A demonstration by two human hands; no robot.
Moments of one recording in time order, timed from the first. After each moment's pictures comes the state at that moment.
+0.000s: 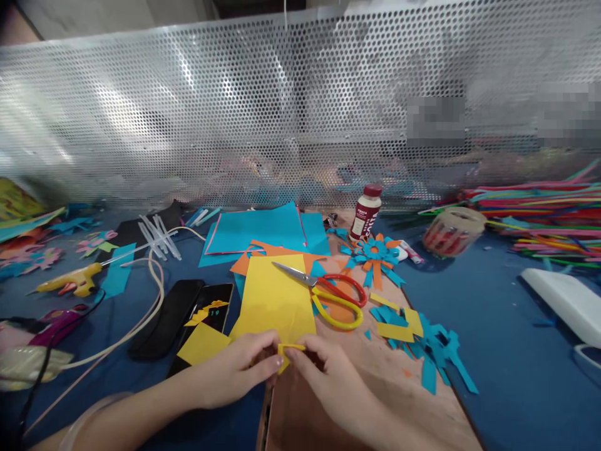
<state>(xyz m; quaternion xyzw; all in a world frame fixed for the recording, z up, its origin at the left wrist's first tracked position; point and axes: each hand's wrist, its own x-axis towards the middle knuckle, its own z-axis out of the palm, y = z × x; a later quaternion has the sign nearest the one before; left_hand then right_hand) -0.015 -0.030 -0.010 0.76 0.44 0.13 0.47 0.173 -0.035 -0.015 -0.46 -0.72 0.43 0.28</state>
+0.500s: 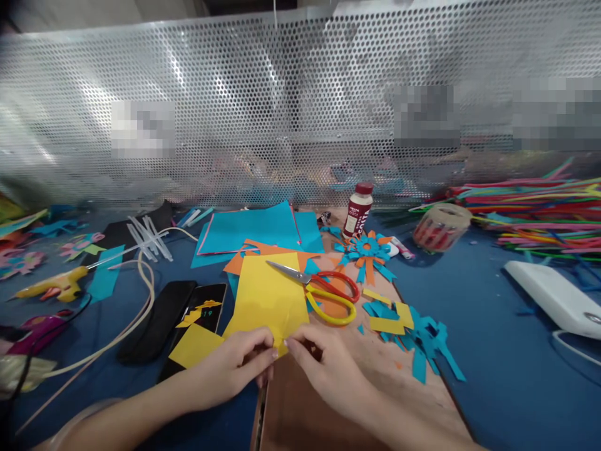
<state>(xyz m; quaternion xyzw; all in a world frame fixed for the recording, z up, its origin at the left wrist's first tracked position) -0.013 -0.029 -0.018 0.73 0.44 0.17 0.49 0.179 -0.032 -0.016 -0.47 -0.73 0.39 0.28</state>
